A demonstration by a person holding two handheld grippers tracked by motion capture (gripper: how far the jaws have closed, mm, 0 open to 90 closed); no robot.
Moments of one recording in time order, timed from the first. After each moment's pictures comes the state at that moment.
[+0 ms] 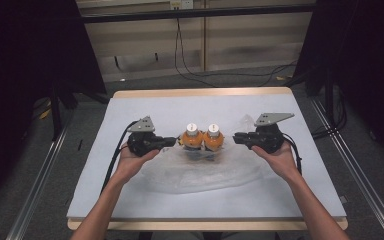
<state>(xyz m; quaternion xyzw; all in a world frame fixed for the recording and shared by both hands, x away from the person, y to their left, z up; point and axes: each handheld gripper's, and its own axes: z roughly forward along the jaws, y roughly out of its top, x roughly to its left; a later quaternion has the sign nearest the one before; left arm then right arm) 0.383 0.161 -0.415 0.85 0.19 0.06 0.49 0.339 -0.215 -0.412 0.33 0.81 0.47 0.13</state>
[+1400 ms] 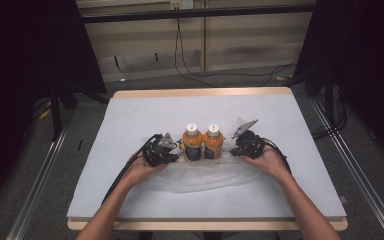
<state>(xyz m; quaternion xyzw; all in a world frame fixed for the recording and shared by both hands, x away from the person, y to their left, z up) 0.380 0.139 -0.469 0.94 0.16 0.10 0.30 0.365 -0.187 -0.467 0.33 0.90 0.27 0.11</state>
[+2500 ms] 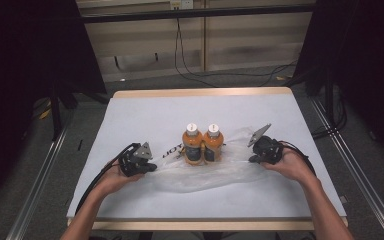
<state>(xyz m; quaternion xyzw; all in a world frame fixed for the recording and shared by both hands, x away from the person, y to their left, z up) 0.358 0.202 -0.462 0.95 0.14 0.08 0.26 0.340 -0.227 -0.457 0.29 0.93 0.20 0.09</state>
